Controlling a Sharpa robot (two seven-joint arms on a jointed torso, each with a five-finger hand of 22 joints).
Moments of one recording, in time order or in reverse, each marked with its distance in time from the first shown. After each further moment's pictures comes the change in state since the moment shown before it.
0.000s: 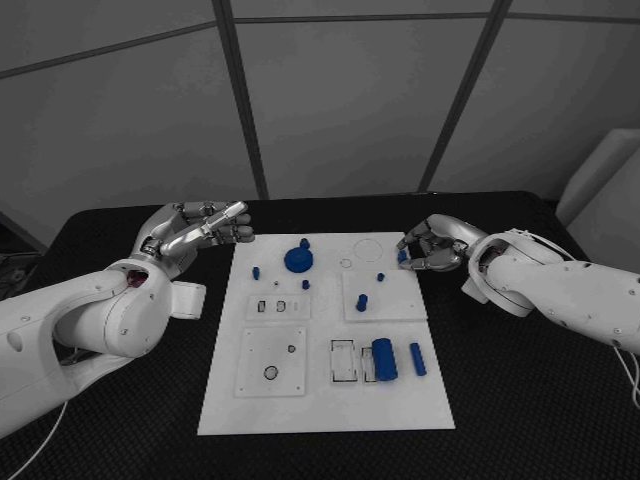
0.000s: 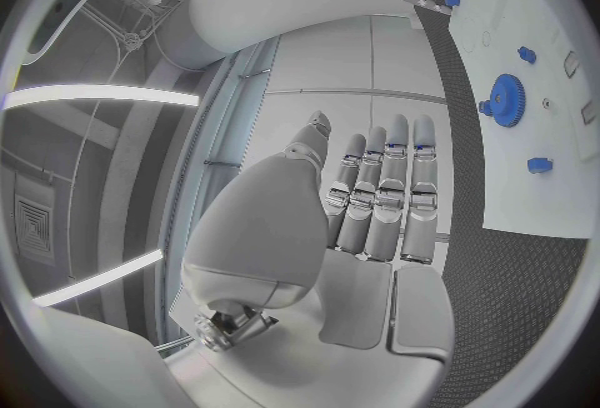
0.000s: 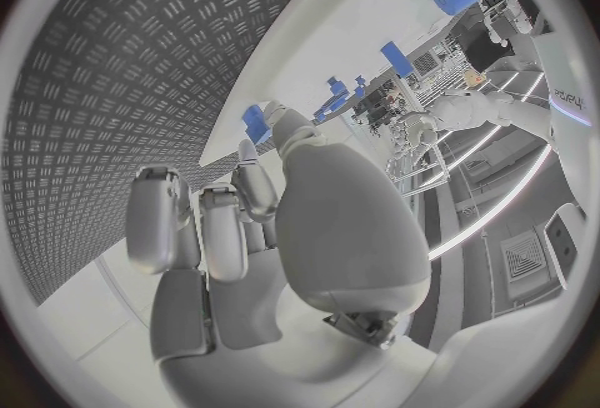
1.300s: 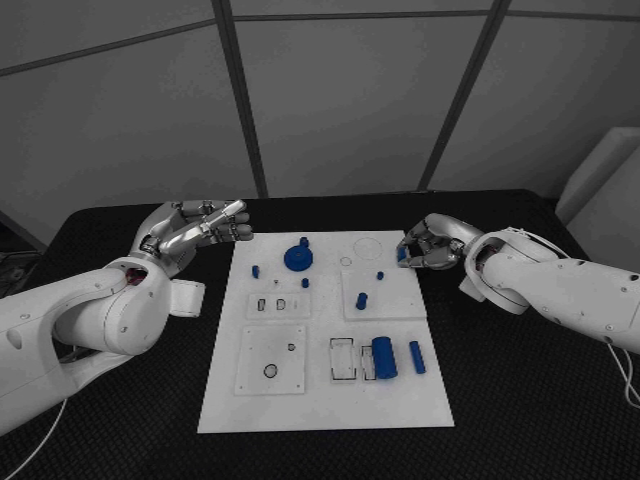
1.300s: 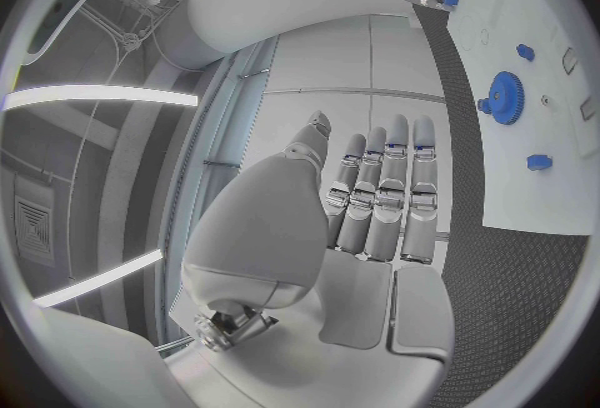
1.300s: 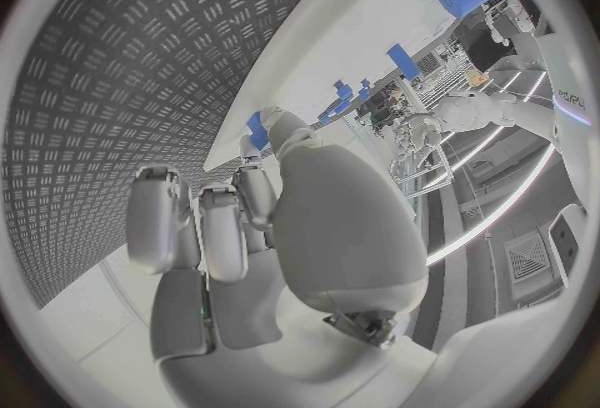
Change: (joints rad) left arm 0.000 0.000 0.000 -0.006 -0.001 0.000 -0.004; left_hand 0.000 0.000 0.000 0.000 0.000 0.003 0.004 0.000 0.000 0.000 0.000 -0.004 0.000 0.000 0.000 -0.004 0.001 0.000 -0.007 0.000 0.000 -0.001; right arm -0.002 0.022 0.000 -0.027 -0.002 0.010 -0.014; right_hand 0.000 0.038 0.007 0.007 -0.004 0.086 -0.003 0.041 0.008 0.022 0.000 0.035 0.040 0.000 0.000 0.000 0.000 0.000 0.000 0.000 0.000 0.014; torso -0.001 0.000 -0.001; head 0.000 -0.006
